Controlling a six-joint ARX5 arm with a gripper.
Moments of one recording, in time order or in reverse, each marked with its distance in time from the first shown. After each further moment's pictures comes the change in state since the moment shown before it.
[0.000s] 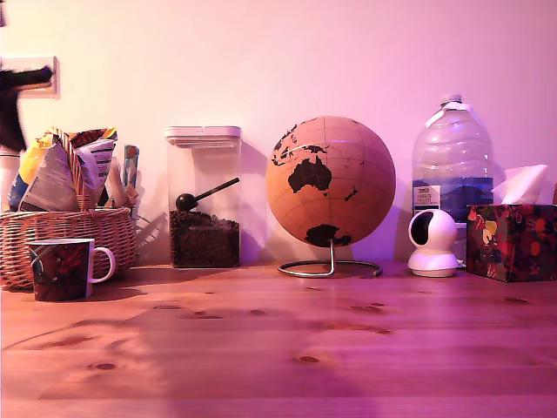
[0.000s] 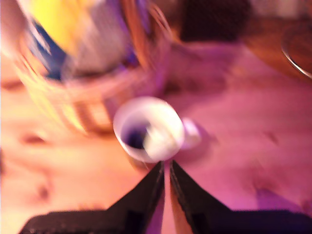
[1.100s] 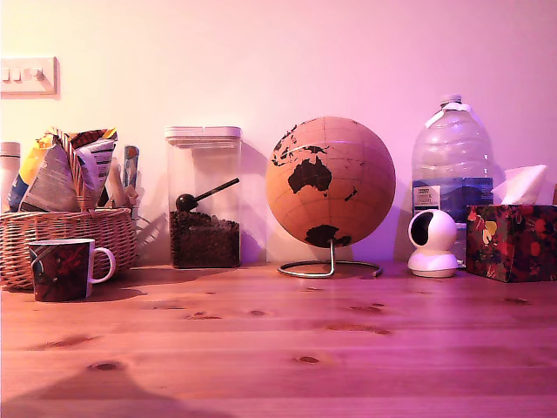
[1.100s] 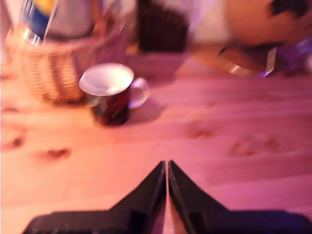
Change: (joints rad) arm -0.090 -0.896 -0.685 0.121 0.019 -0.094
